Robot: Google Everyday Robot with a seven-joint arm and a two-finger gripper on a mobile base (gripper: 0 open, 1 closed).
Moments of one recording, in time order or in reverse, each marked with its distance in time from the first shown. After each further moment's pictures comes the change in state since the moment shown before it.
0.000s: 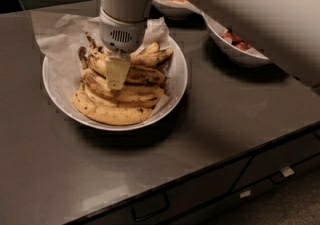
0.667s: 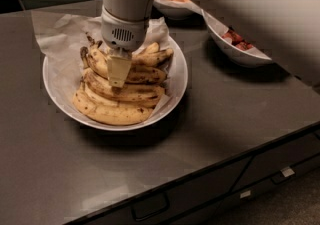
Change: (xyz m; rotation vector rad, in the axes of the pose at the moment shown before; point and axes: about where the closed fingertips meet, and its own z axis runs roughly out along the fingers) arm 0.003 -0.001 -0.002 0.001 0.005 0.008
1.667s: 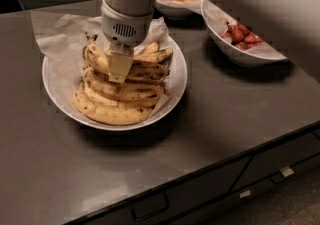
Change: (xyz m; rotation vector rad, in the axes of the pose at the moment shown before) arm -0.004 0.005 -0.020 0.066 -0.022 -0.015
